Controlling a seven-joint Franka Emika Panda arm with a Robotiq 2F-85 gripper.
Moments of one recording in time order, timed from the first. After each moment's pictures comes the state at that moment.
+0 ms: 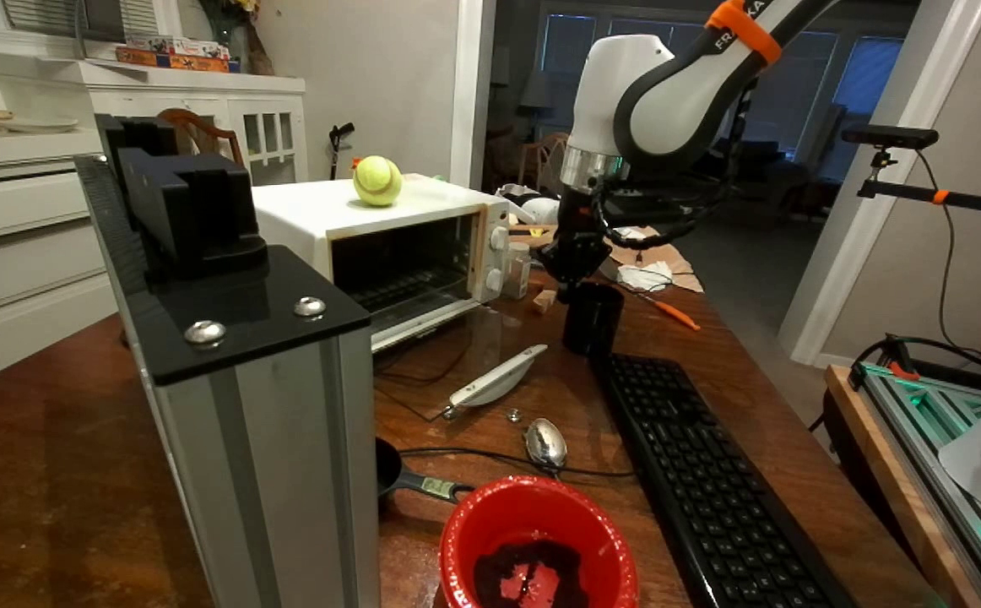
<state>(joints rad) 0.05 0.28 -0.17 -2.27 0.03 2.62 0.49</state>
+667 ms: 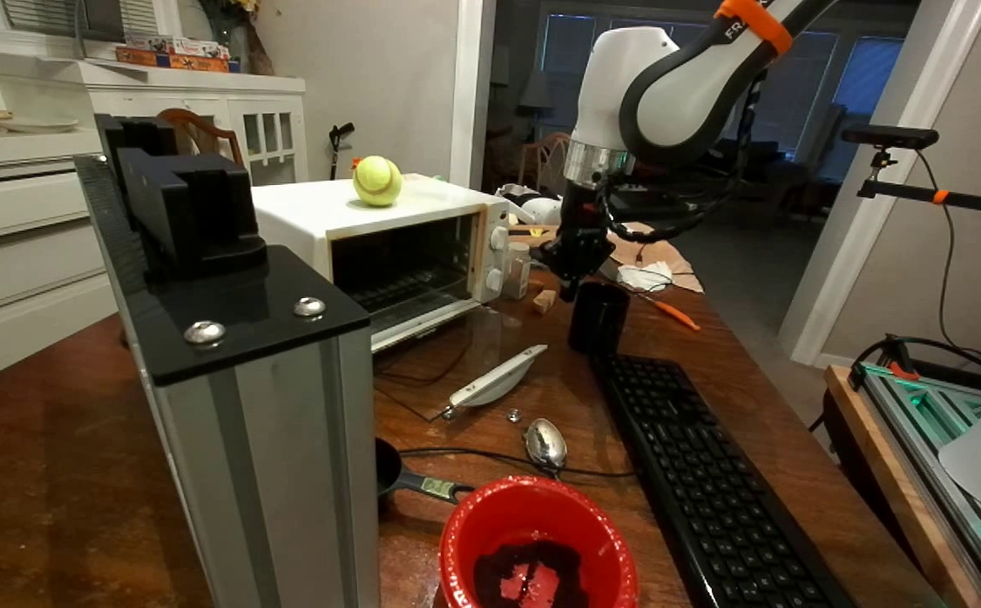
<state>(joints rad) 0.05 0.25 -0.15 -2.28 0.04 2.61 0.49</state>
